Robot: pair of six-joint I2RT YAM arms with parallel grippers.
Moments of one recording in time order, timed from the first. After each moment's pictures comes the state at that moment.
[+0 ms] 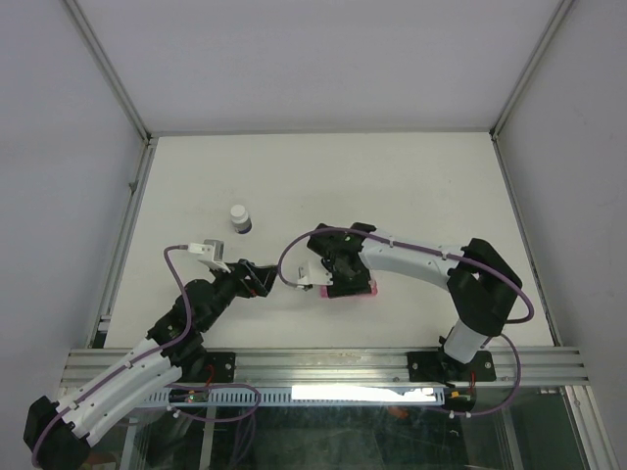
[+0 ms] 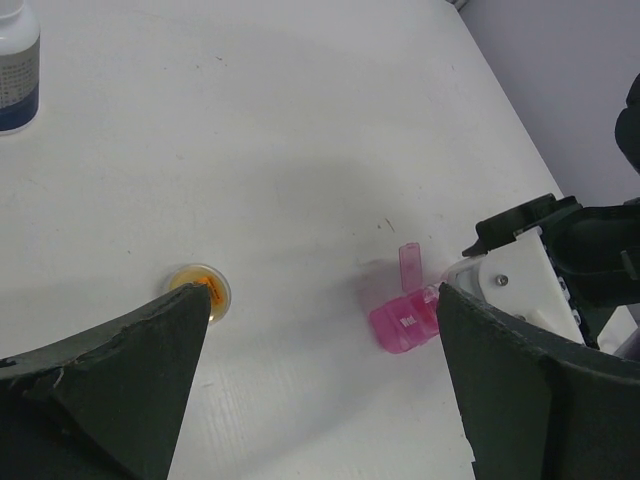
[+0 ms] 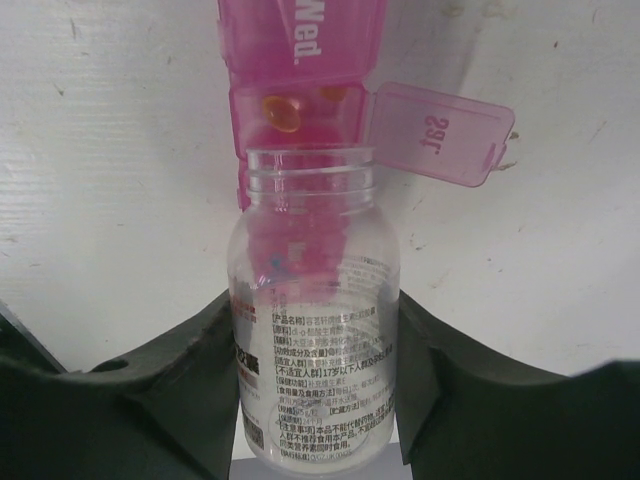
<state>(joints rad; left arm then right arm) -0.72 0.38 0.10 0.15 -0.21 -0.63 0.98 1.68 1.16 -0.97 0.10 -0.76</state>
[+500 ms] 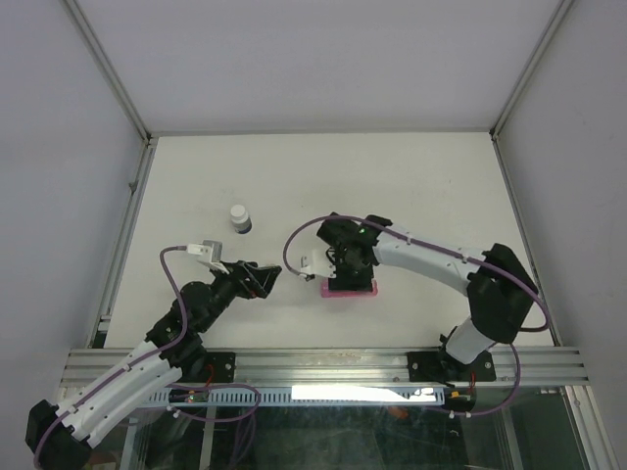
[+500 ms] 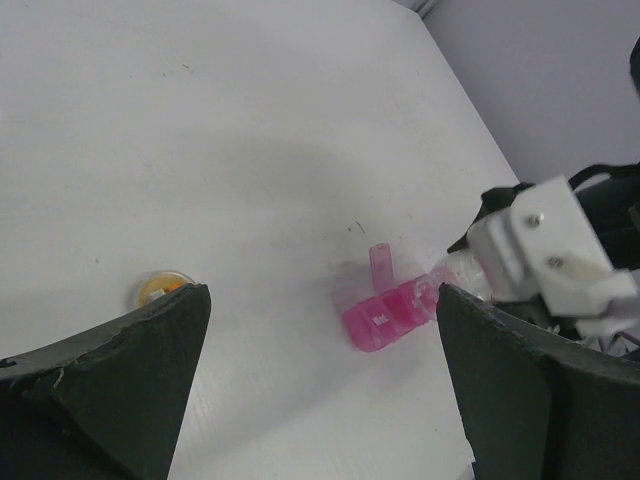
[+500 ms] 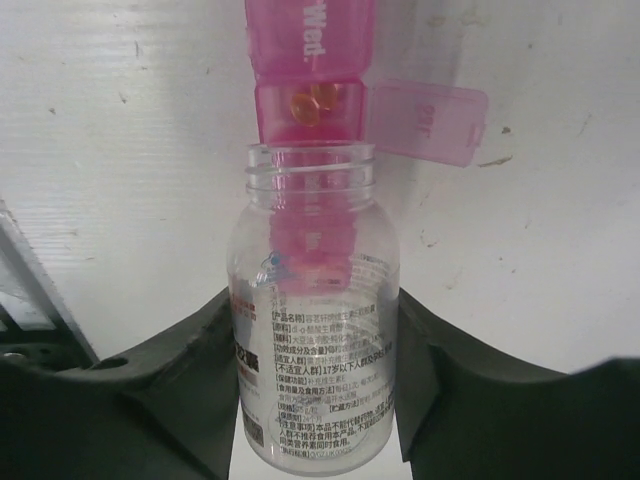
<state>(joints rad) -0.72 0.34 0.10 0.15 -0.17 -0.64 0.96 1.64 1.18 -0.99 0.03 -0.74</state>
